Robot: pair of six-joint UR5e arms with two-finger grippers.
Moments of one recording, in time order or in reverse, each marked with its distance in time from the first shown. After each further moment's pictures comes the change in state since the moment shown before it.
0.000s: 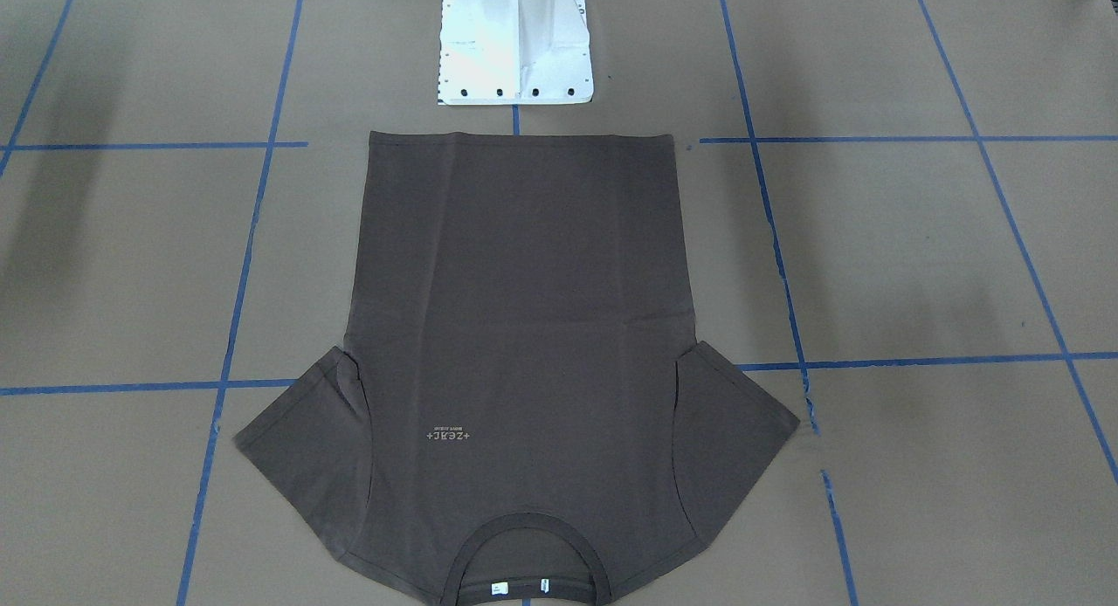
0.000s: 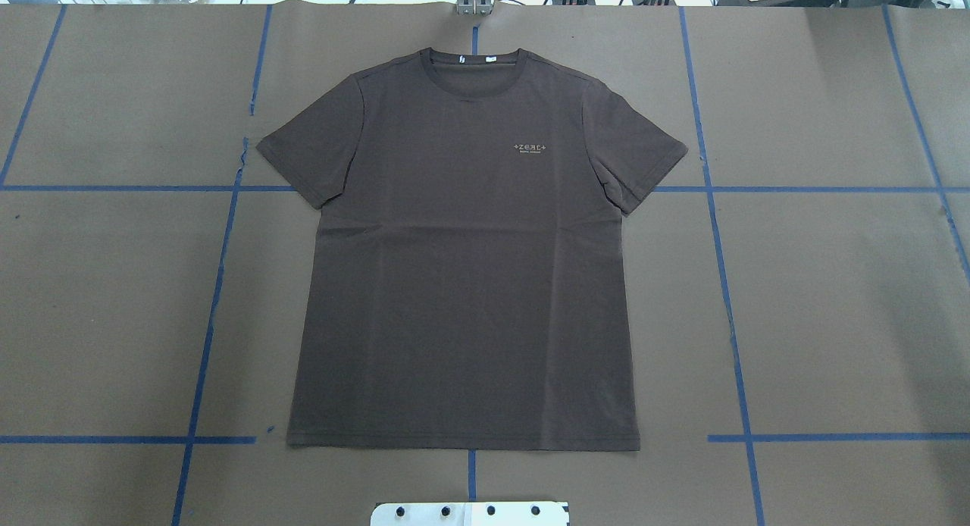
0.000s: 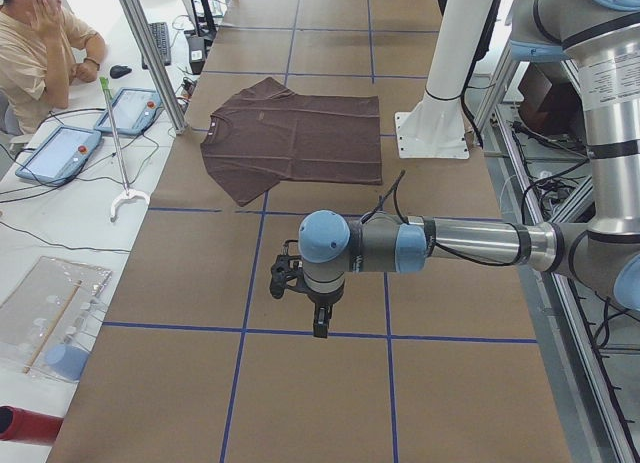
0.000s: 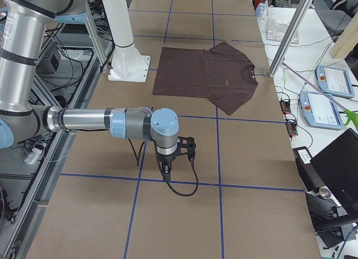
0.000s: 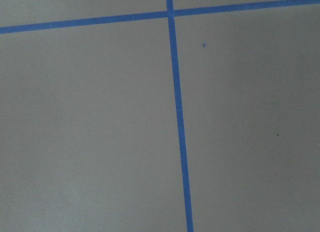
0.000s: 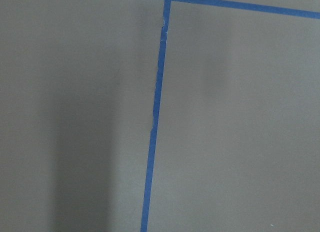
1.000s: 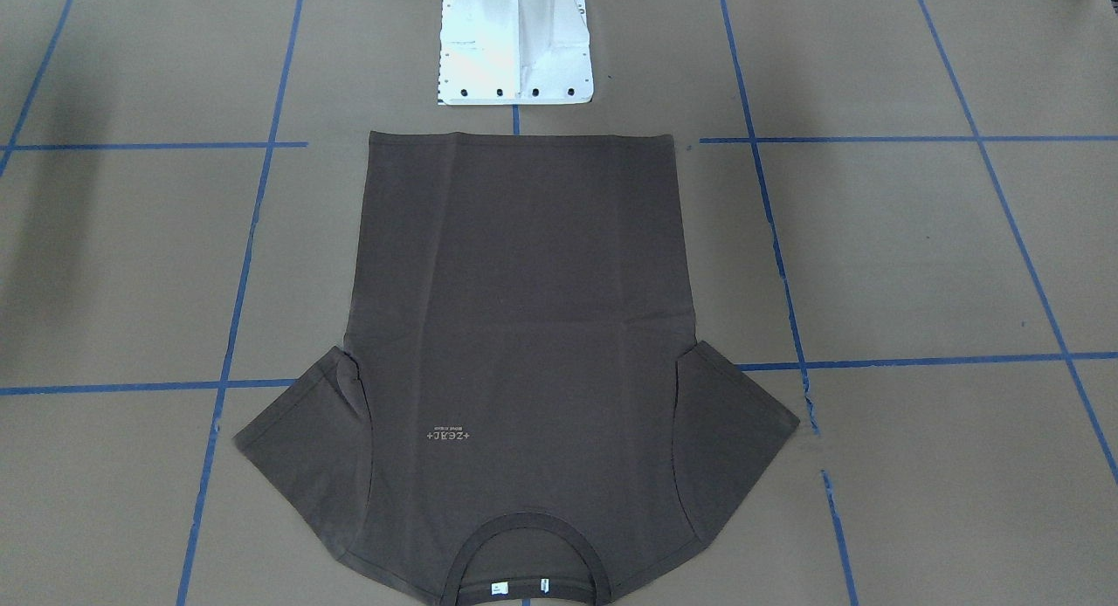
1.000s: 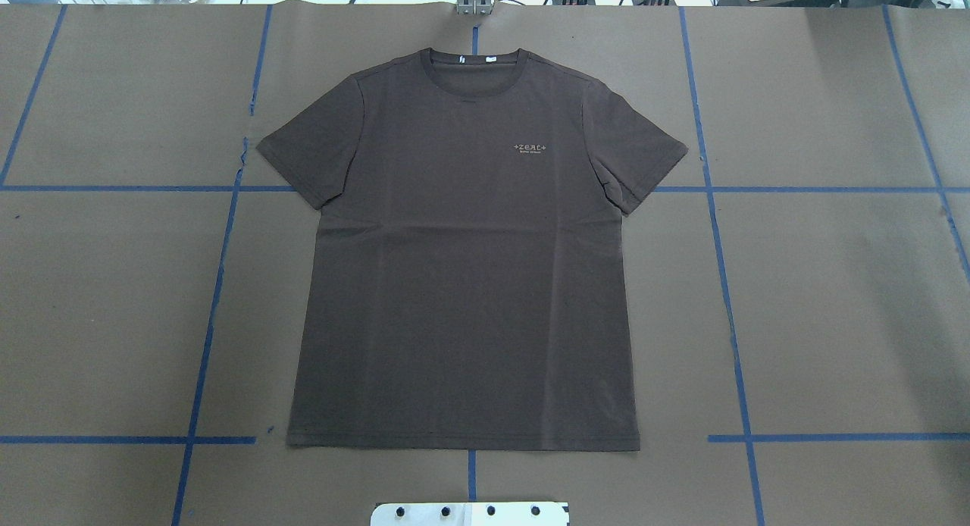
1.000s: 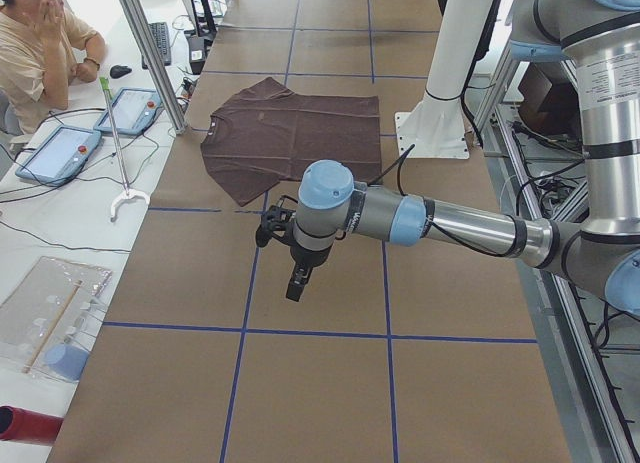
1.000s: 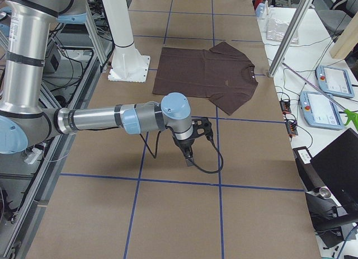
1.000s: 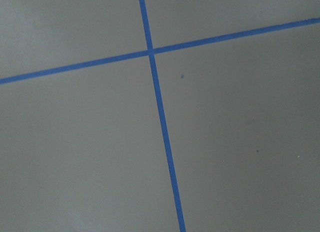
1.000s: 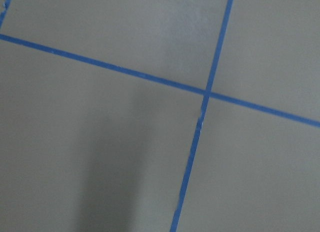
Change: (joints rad) left arm 0.001 -0.038 -0.095 -0.184 0.052 0.001; right arm -0.011 0.128 -0.037 0.228 0.048 0.018
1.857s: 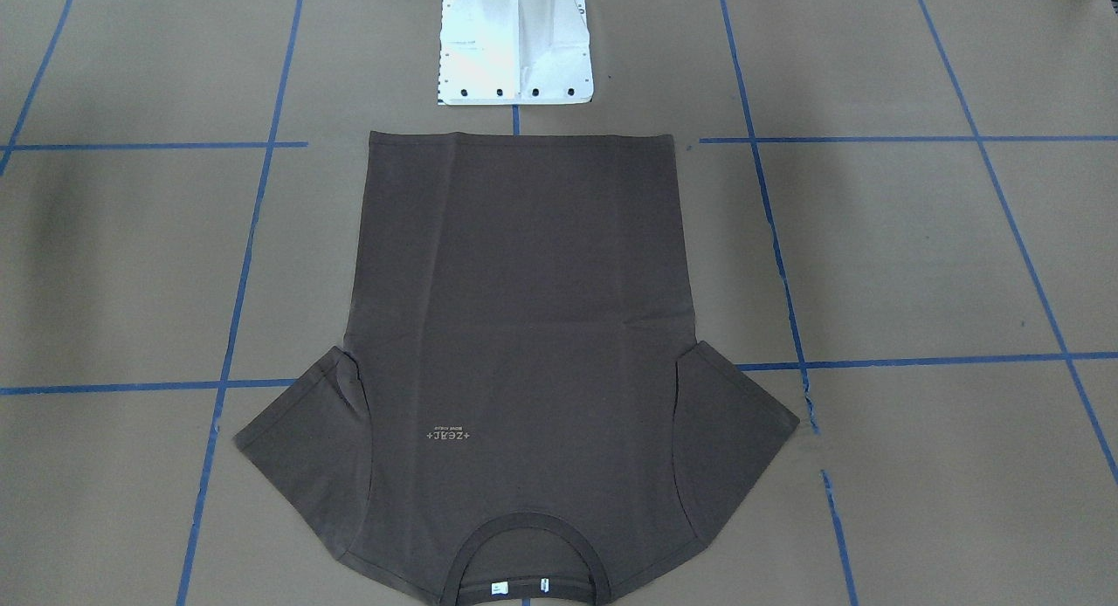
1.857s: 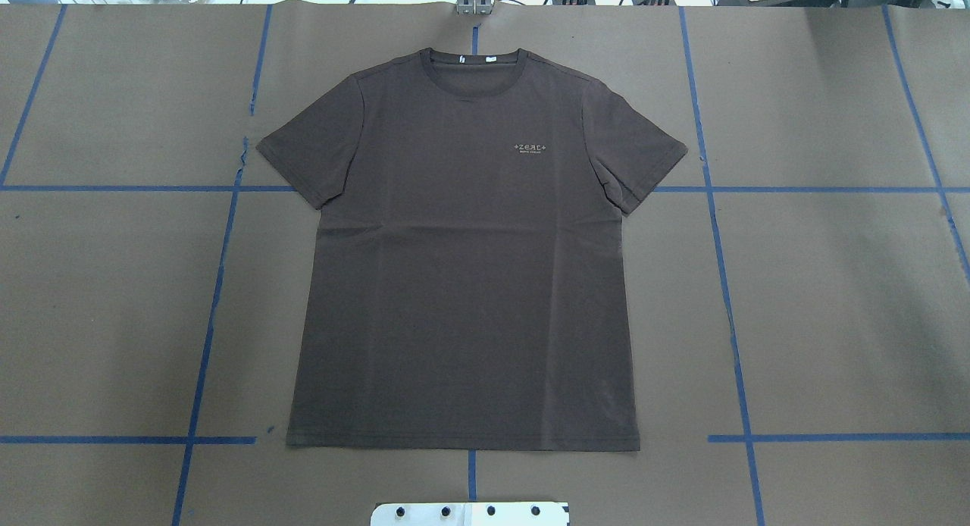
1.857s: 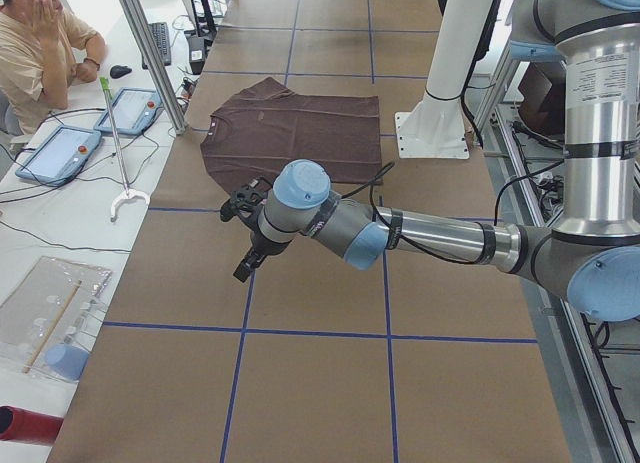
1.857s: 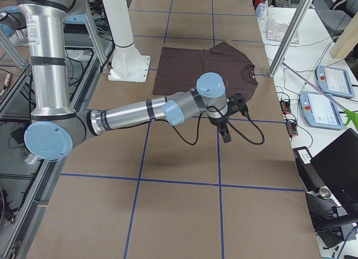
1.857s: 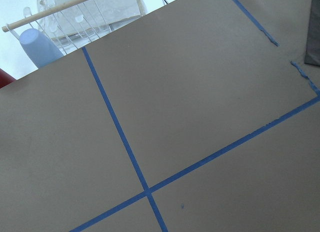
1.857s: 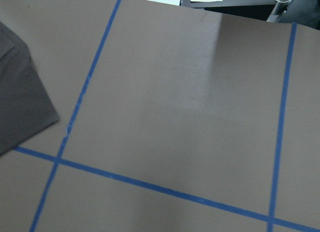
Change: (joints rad) left arm 0.000 -0.122 0.176 -0.343 -0.035 -0.063; right arm -0.125 0.286 -0.119 0.134 0.014 0.395
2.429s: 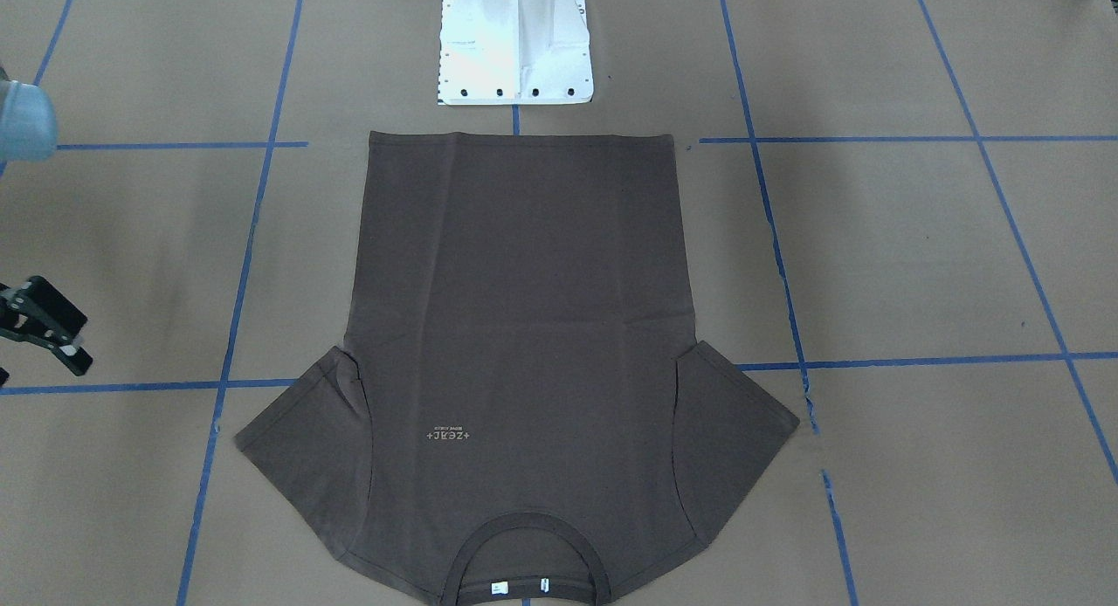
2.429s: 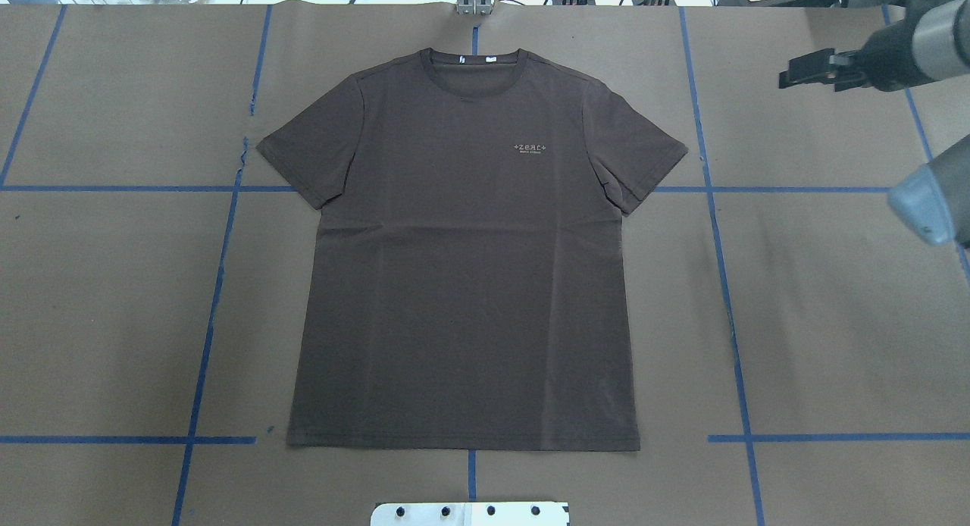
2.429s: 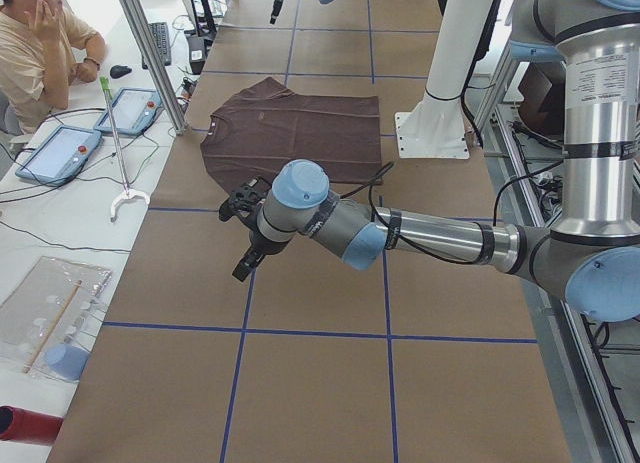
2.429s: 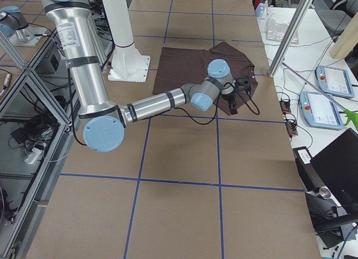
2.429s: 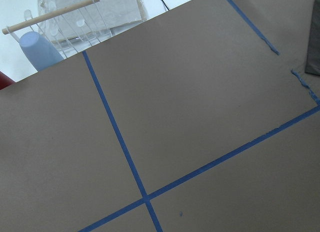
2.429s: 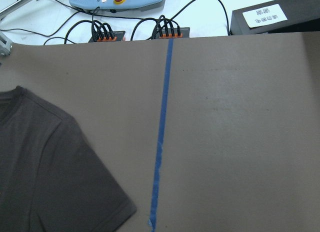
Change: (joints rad) left arm 0.000 -0.003 0.002 -0.003 -0.002 -0.007; right arm -0.344 0.185 -0.203 0.407 -0.301 0.616
